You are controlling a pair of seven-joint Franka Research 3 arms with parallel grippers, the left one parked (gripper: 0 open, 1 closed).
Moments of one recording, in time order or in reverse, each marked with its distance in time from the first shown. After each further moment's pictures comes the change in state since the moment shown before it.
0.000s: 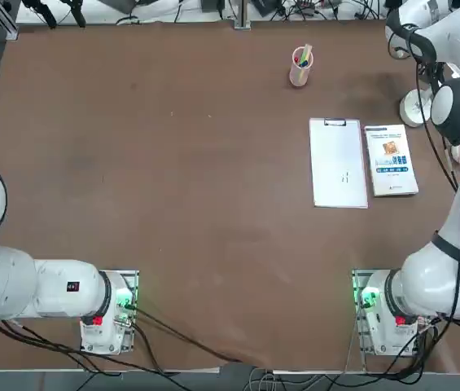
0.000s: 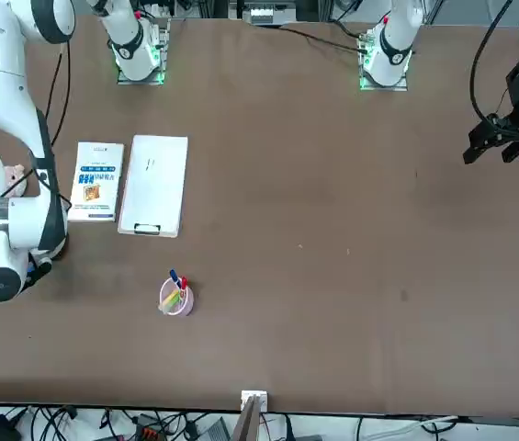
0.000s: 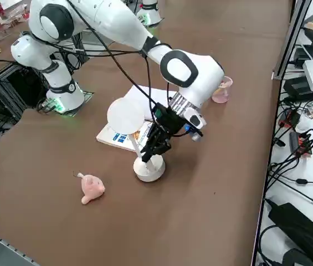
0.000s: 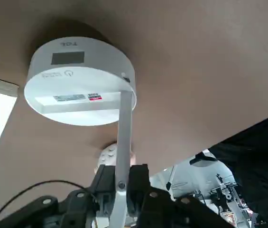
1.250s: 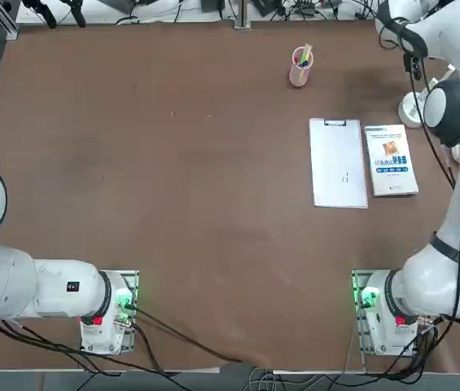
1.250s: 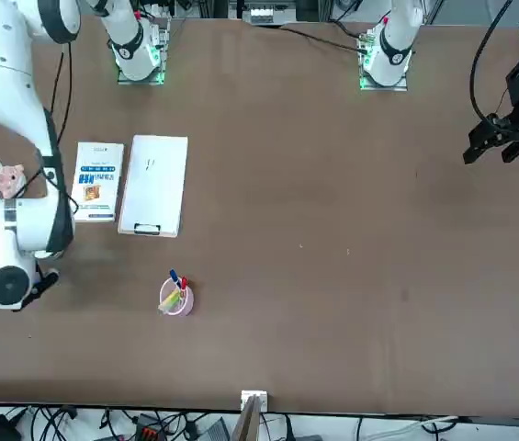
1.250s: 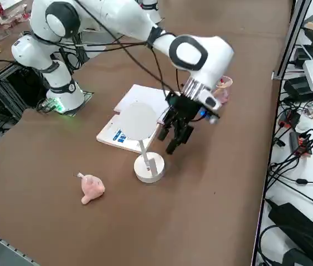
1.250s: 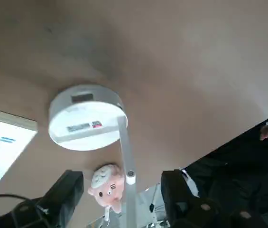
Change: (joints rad) arm 0.098 -0.004 0.017 0.077 0.000 0.048 0.015
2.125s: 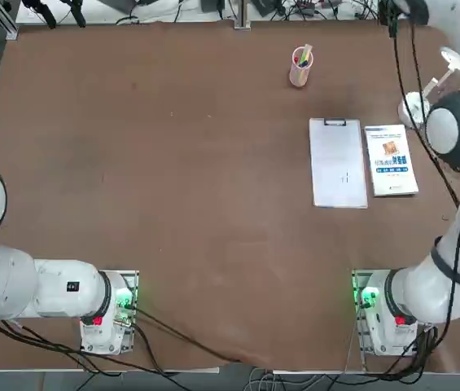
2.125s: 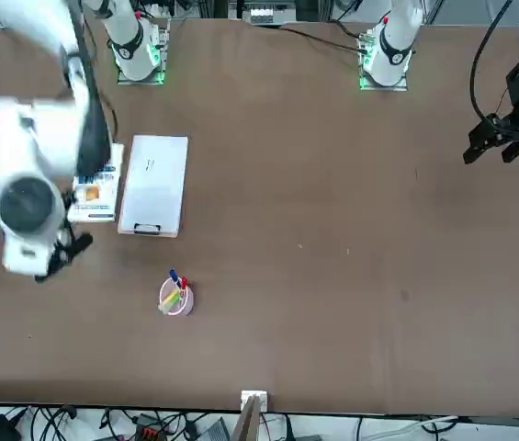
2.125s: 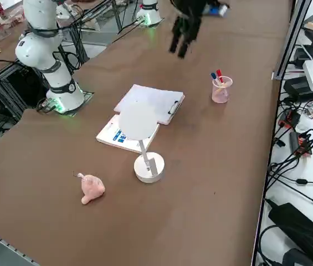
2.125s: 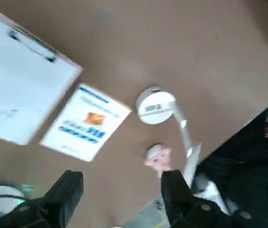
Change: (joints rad) arm 0.246 -0.370 0.007 0.045 0.266 -0.357 0.119
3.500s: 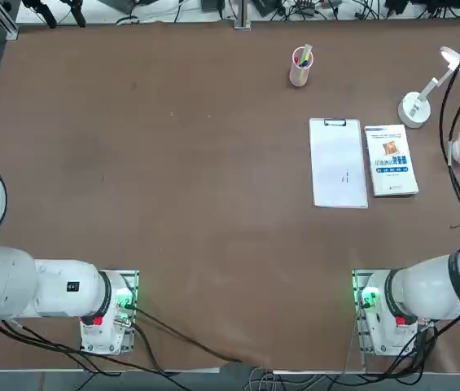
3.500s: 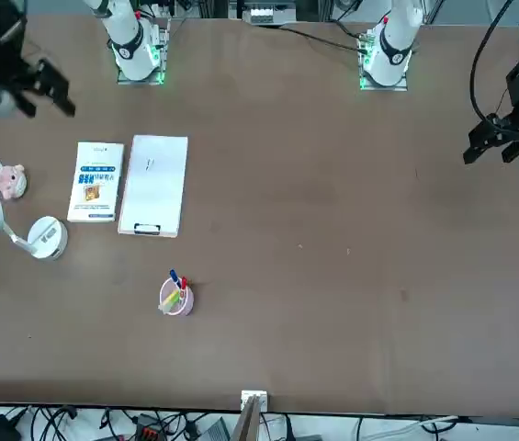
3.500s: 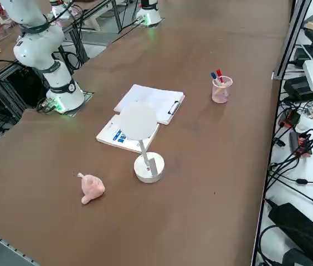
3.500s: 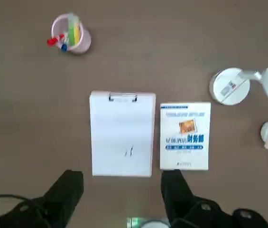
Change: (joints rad) arm -0.133 -0.458 0.000 -0.330 0.458 0.183 0.558
